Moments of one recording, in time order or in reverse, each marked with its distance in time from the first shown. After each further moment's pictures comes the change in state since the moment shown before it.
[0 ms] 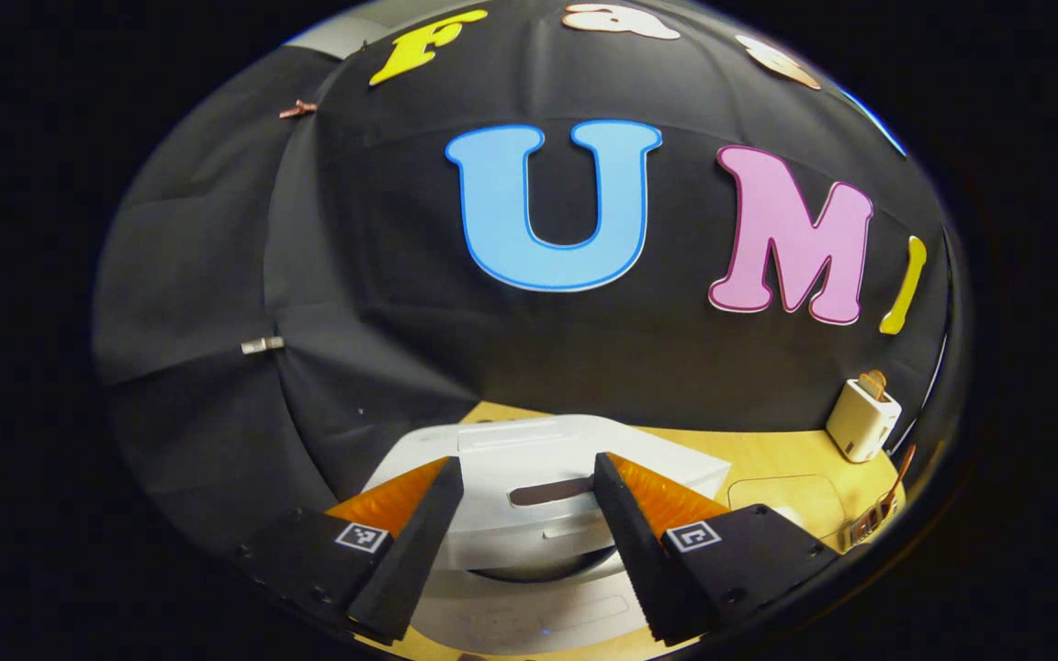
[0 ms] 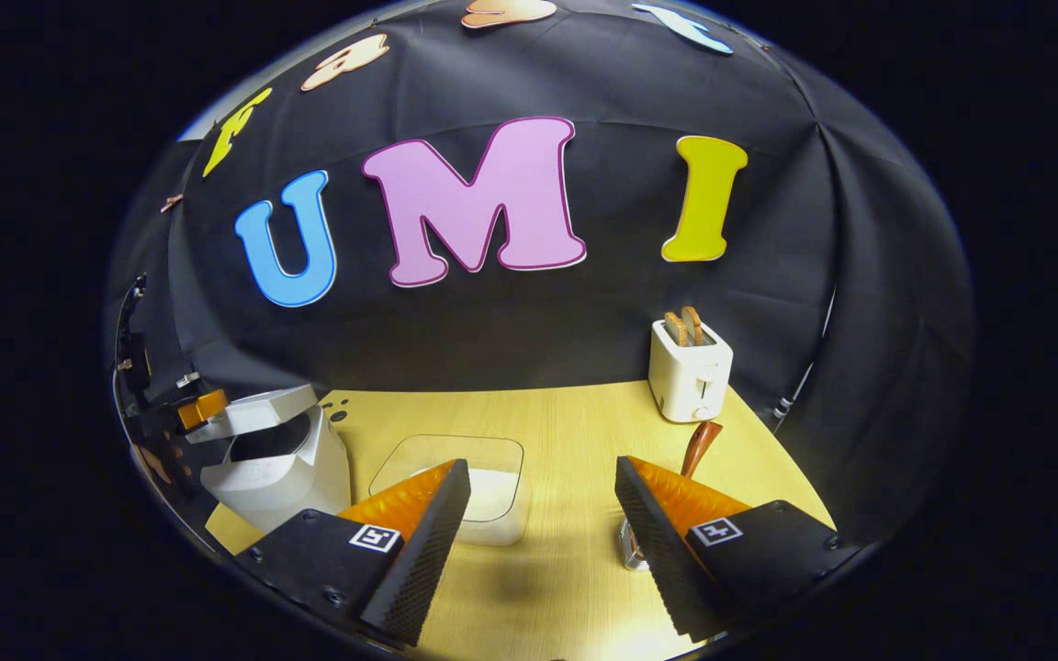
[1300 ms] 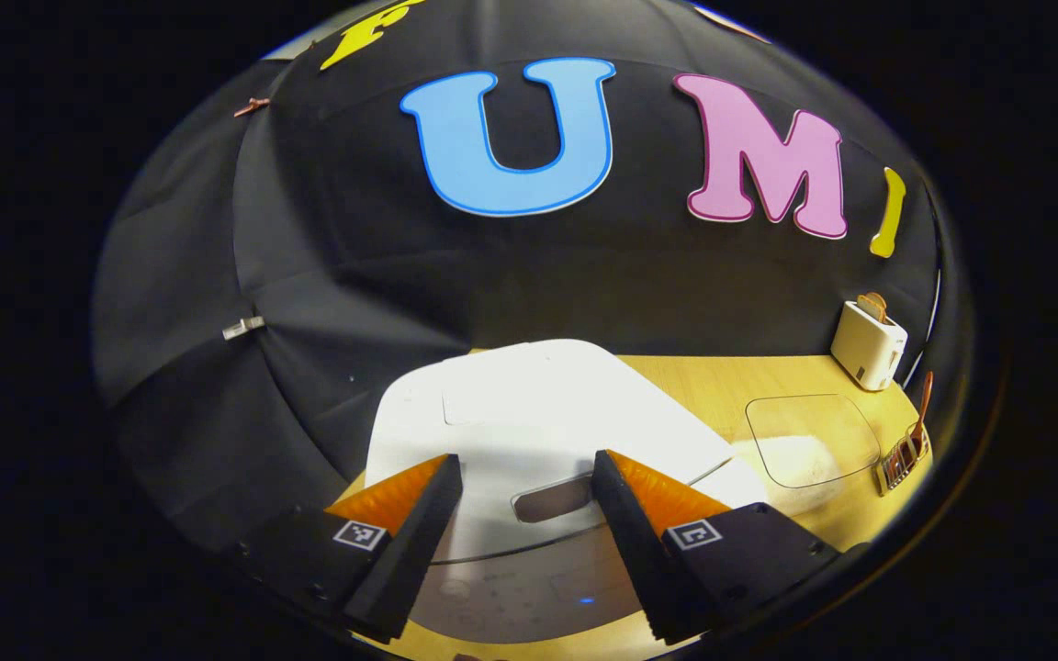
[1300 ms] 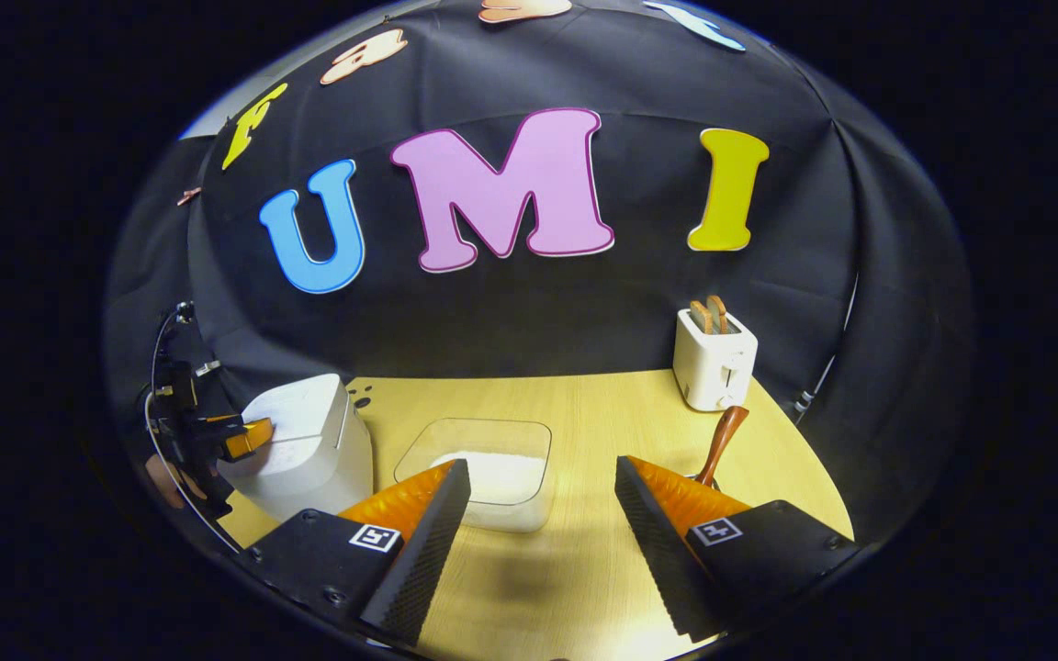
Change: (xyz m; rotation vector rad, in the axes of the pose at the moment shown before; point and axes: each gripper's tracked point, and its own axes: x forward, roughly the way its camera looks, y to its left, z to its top) left arm 0.008 -0.001 -0.045 0.204 0.034 -0.001; right arm -0.008 0.026 -0.016 -0.009 0.025 0.080
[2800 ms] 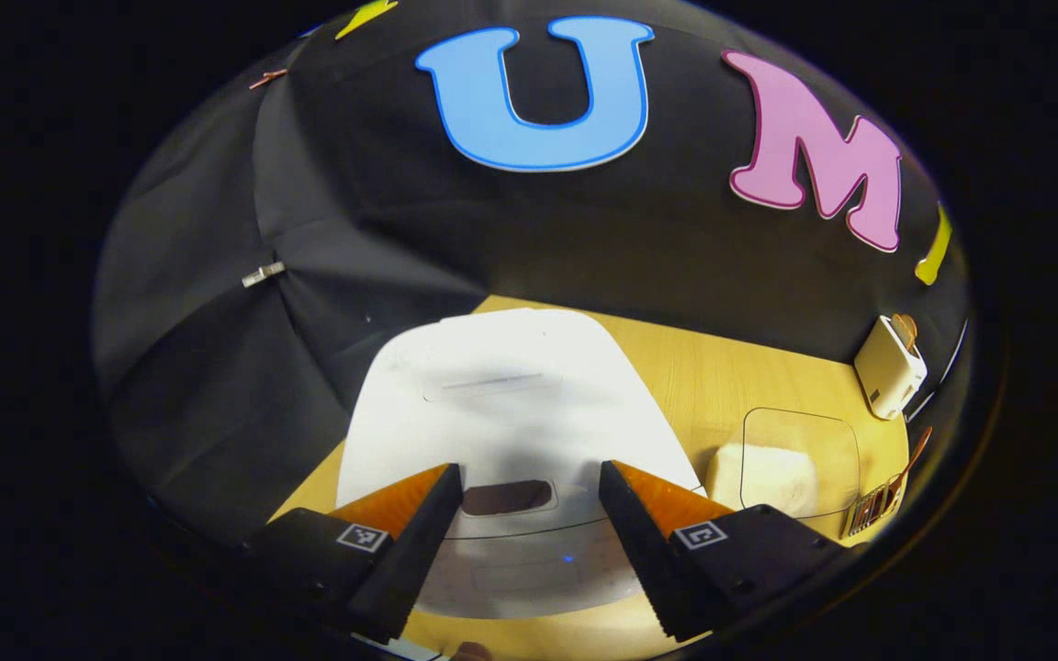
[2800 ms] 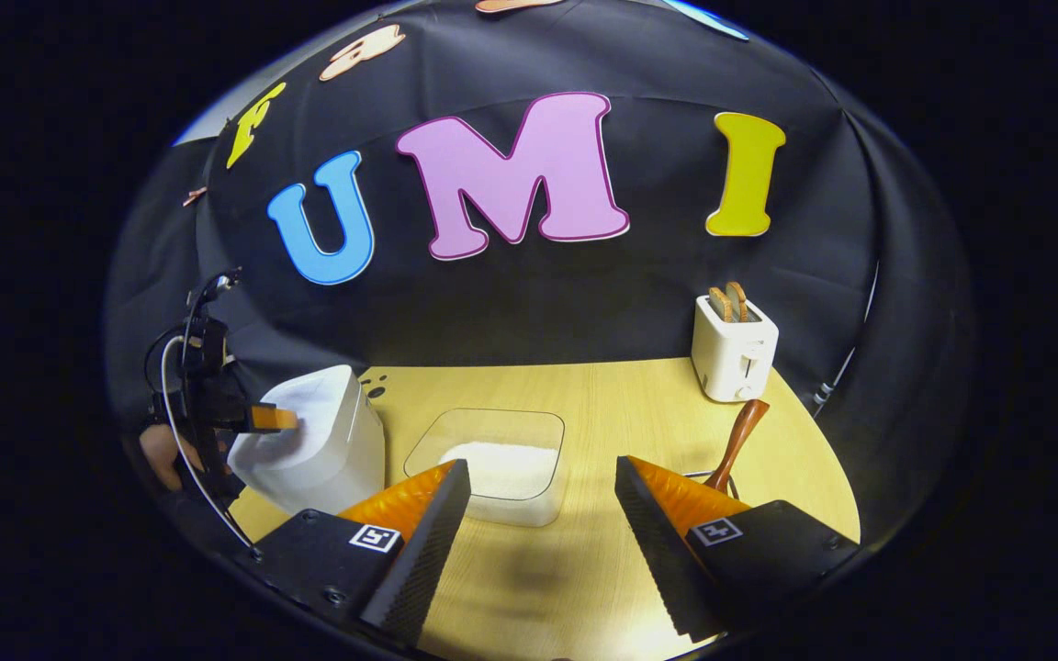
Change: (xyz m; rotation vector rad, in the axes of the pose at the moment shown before) left arm -0.002 -0.035 0.003 -0.129 0.212 0.084; right arm 0.011 0.000 -0.007 0.007 0.061 0.055
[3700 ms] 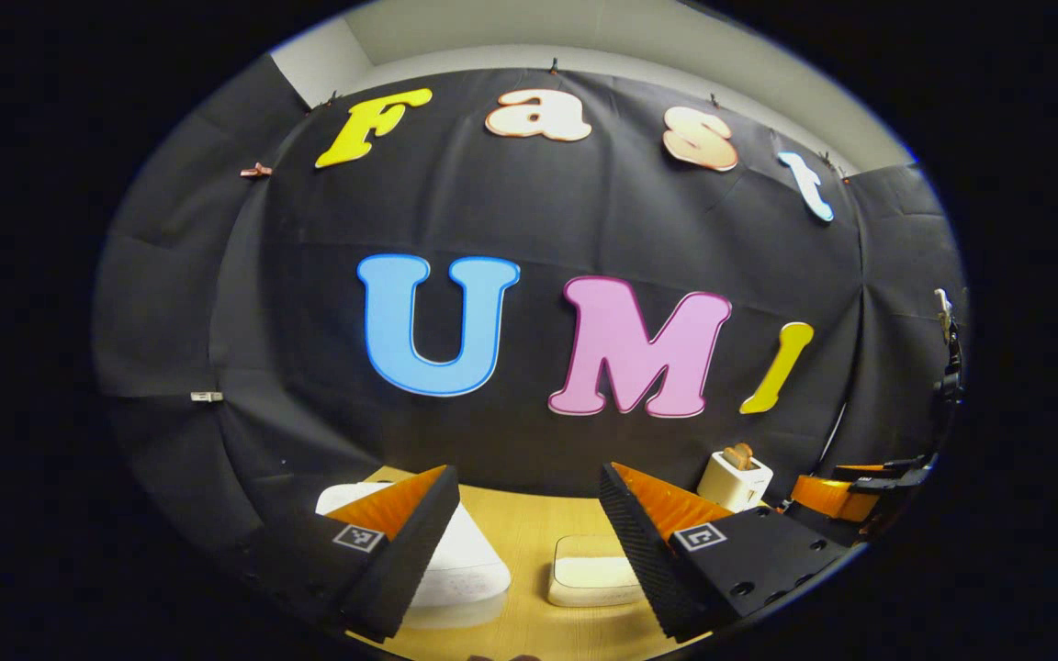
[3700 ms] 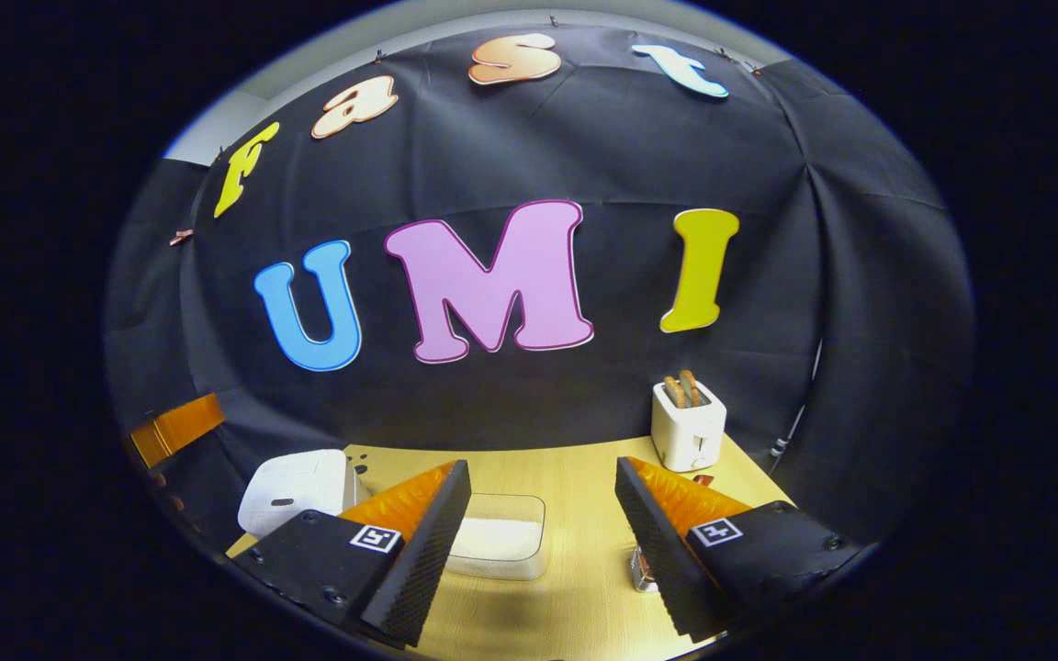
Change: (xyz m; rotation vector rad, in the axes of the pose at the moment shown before) left arm -0.220 -0.070 0.103 -0.033 -0.616 -0.386; right arm -0.071 0.007 0.088 0.015 -0.279 -0.154
